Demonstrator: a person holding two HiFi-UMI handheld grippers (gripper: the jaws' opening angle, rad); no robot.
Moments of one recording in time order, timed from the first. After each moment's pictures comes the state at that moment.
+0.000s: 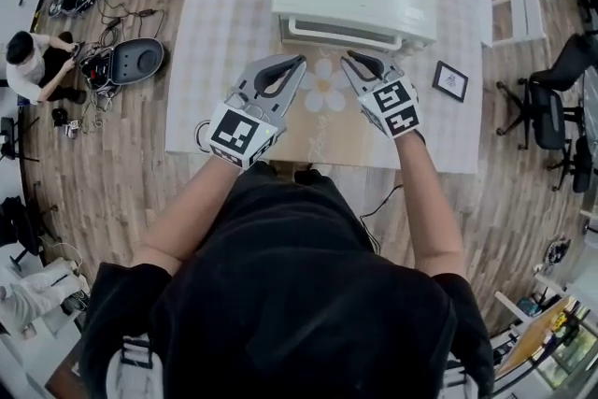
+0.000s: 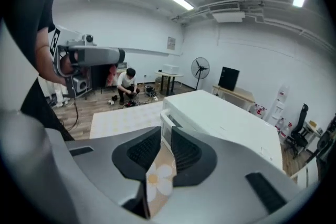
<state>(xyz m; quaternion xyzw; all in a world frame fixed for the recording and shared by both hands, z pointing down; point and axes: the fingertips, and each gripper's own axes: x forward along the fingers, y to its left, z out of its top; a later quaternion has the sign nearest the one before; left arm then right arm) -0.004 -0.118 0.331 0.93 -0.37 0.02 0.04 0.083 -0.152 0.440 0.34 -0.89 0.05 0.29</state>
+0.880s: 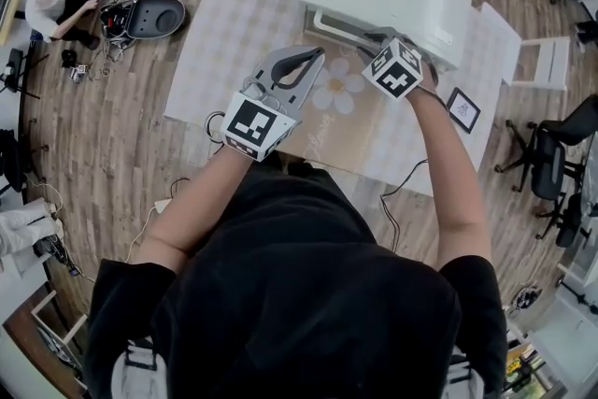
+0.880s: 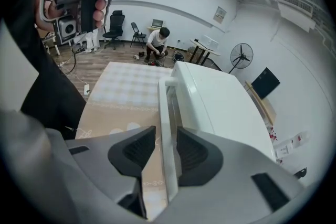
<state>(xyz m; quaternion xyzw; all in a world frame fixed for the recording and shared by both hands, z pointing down) -0.011 -0.130 0.346 0.89 -0.45 0.02 0.03 0.076 -0.212 0.515 0.16 -0.84 -0.06 0.52</state>
